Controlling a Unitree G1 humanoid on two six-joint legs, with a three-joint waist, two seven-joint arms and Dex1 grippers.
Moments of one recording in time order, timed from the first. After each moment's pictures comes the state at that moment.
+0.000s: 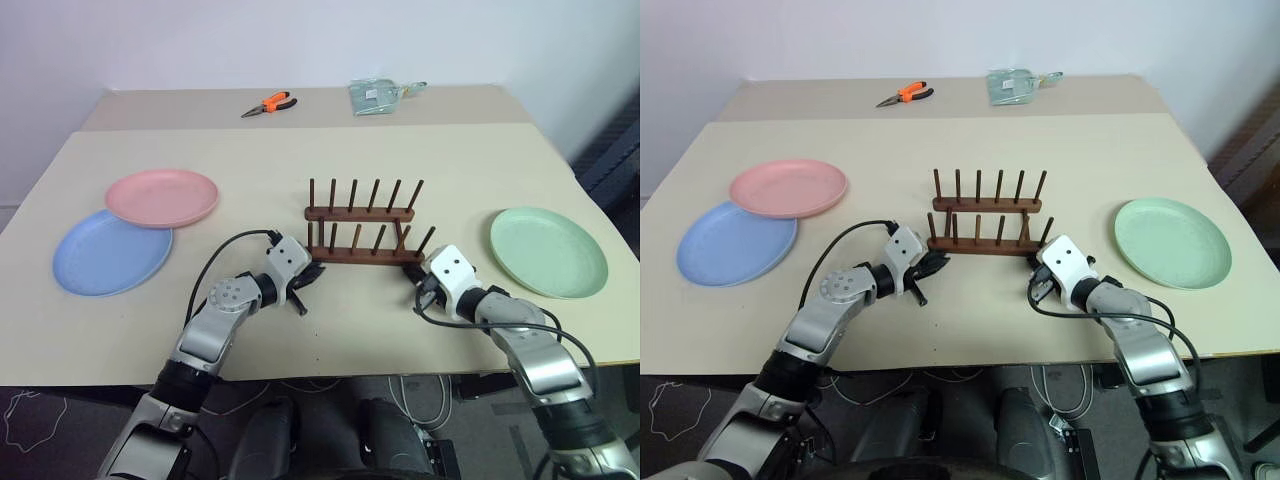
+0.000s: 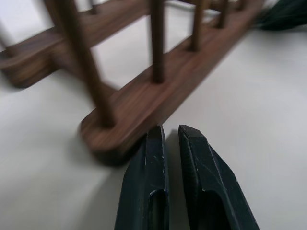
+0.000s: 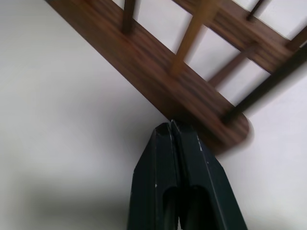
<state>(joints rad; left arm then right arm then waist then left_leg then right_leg) -0.37 0.27 -0.22 0.12 -0.07 0.31 -0.56 -0.20 -0.53 0.07 -0.05 0.04 0.34 0.49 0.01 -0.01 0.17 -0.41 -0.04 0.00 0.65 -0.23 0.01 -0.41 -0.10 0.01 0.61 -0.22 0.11</state>
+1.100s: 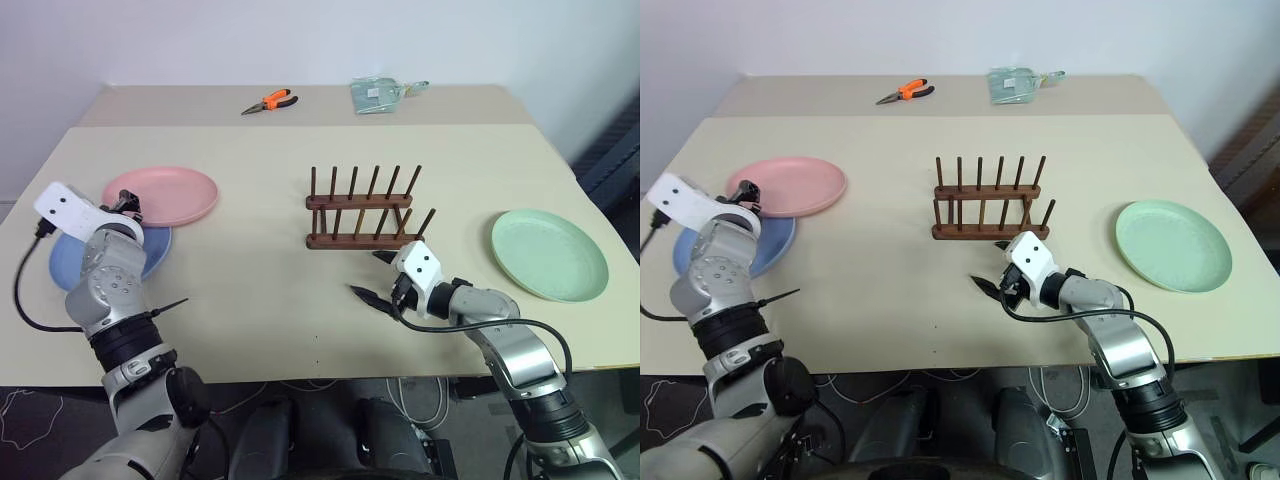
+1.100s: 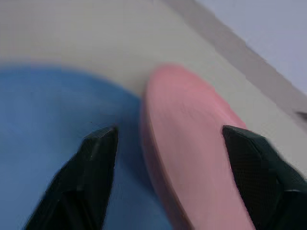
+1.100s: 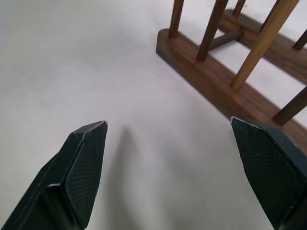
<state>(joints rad) -0.65 0.19 0.77 0.12 -0.56 0.68 0.33 -0.19 -0.49 0.15 -0.23 0.16 0.38 0.70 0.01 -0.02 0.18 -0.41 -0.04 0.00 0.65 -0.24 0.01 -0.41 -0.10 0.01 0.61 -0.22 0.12</state>
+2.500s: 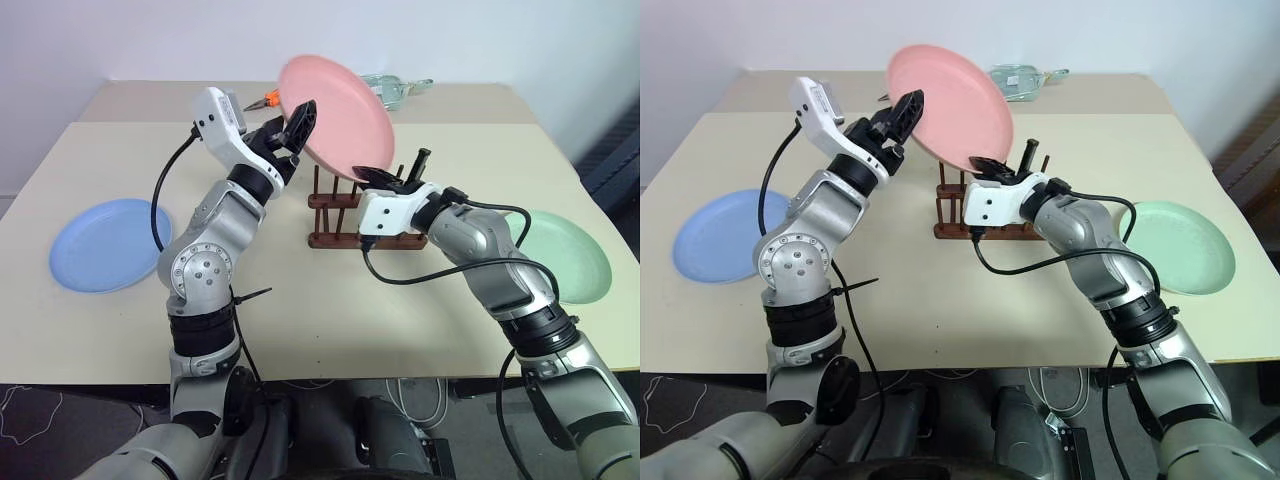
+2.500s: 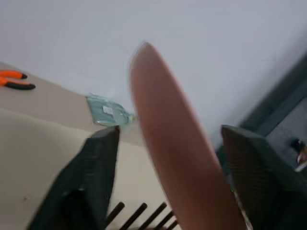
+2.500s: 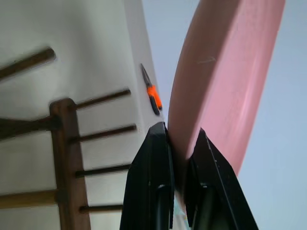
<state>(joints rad) -0.71 -0.02 0.28 -0.26 -0.78 0.70 0.11 -0.62 -0.59 0.30 -0.06 -0.49 -0.05 0.43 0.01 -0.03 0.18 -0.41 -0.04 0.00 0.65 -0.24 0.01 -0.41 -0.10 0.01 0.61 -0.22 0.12</state>
